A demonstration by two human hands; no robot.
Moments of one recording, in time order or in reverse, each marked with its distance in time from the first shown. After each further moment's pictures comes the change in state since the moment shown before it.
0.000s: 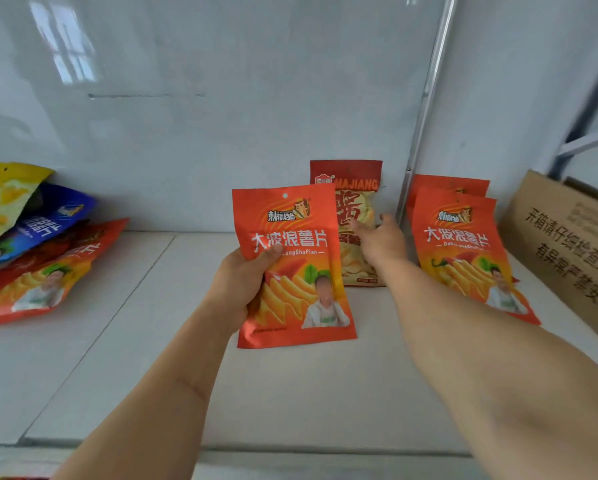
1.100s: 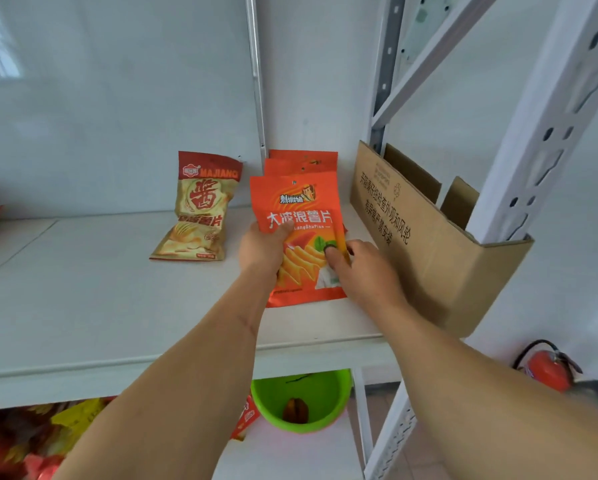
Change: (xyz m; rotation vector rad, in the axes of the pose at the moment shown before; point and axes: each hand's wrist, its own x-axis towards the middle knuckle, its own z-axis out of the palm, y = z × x) left_hand -0.064 -0.069 0.265 0.398 0.199 0.120; right_hand -0.093 0.150 -0.232 -0.426 -0.005 -0.269
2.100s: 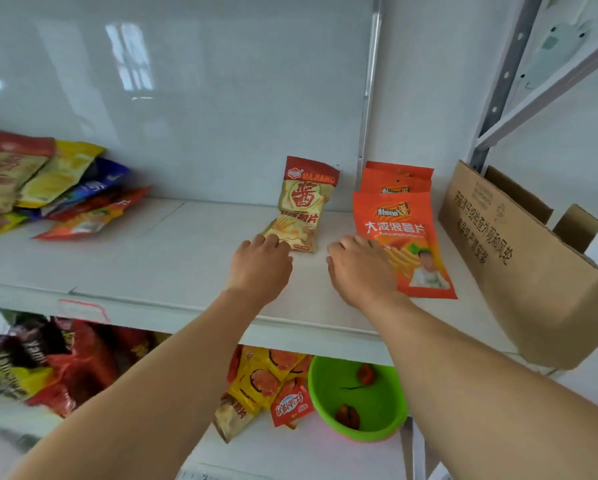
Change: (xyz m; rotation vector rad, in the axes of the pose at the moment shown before) left_hand -0.038 -0.029 -0.161 1.387 0.089 0.529; right_hand -0.026 -0.126 0.045 -0.491 0.024 -0.655
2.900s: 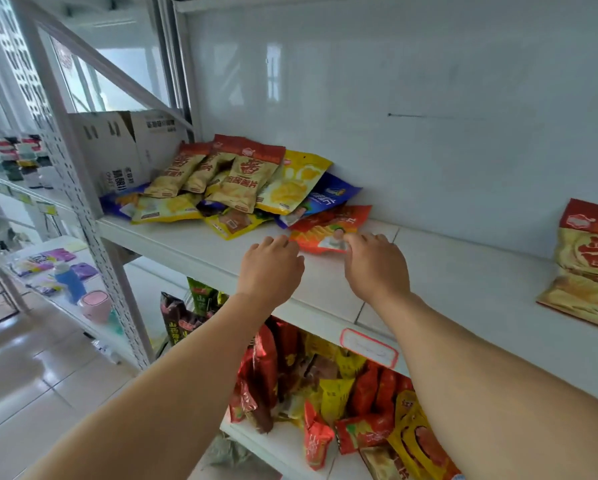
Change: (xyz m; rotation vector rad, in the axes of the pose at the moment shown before) left_hand -0.093 -0.443 0.014 -0.001 0.035 -0.318; right_hand 0.194 -0.420 0.014 0.292 0.046 -0.113
